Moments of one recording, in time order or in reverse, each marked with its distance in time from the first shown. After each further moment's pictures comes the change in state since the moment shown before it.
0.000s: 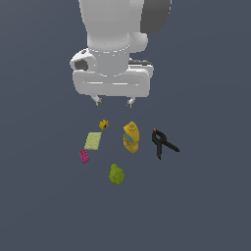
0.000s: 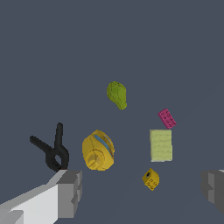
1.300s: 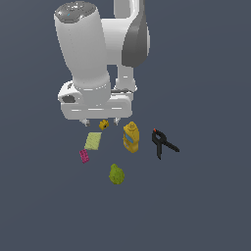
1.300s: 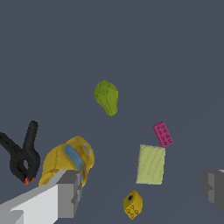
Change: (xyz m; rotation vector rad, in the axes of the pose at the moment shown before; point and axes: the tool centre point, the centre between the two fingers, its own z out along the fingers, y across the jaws) arm 0.026 0.044 0.067 0.002 -0.010 -0.141
